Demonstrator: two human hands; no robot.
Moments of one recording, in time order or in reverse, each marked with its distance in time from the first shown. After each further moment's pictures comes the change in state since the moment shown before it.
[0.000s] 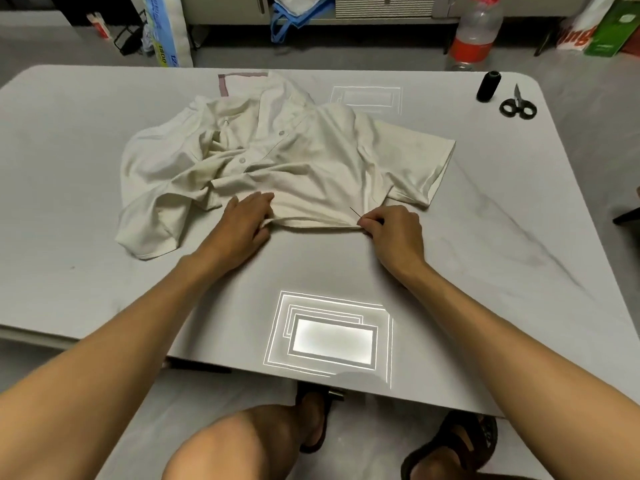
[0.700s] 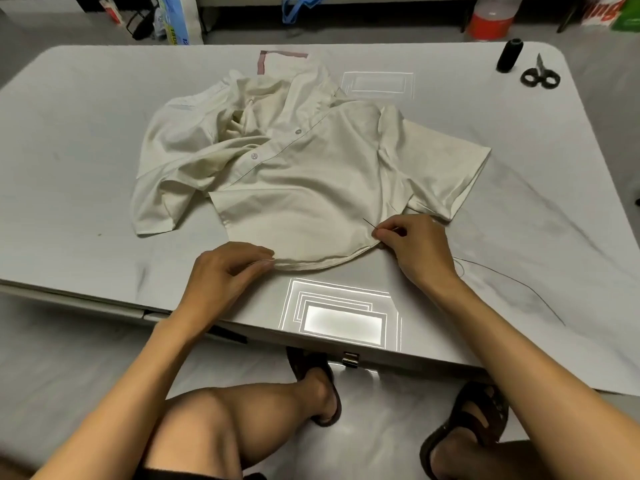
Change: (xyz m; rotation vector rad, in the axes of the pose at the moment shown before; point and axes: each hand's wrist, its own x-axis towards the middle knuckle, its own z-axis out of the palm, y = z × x) left_hand -0.133 0.049 -0.011 -0.323 0.200 -0.150; right_hand -0.067 0.015 -0.007 0.082 -0.088 0.006
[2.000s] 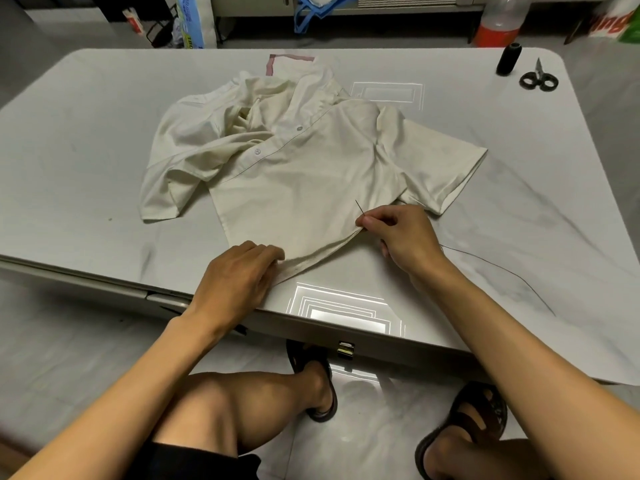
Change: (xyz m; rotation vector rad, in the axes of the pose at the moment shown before) left_hand -0.025 0.034 0.014 0.510 0.030 0.280; right_hand -0.024 -0.023 -0.007 0.296 -0.103 -0.059
